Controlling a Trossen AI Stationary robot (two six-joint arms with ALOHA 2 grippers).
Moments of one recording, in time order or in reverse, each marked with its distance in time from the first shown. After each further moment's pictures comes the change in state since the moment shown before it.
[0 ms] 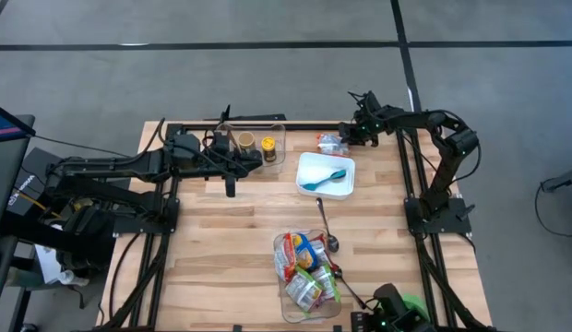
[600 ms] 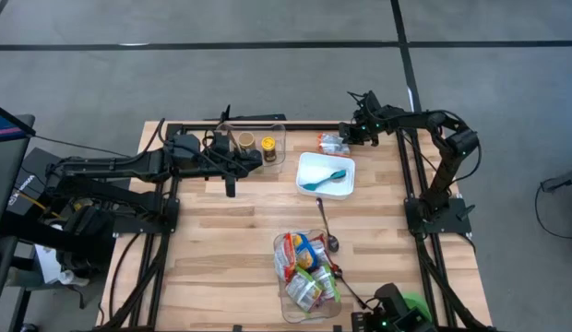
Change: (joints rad) left arm 0.000 0.000 0.000 0.000 0.000 0.000; right arm 0.000 -0.005 0.000 -0.001 -0.002 -0.029
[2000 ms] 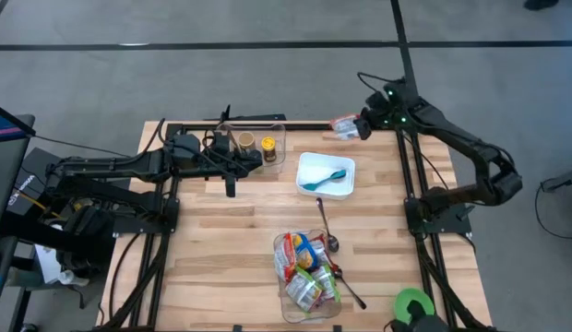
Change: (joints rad) left arm 0.000 0.000 0.000 0.000 0.000 0.000; right arm 0.029 -0.527 -0.001 -0.145 0.048 -0.600
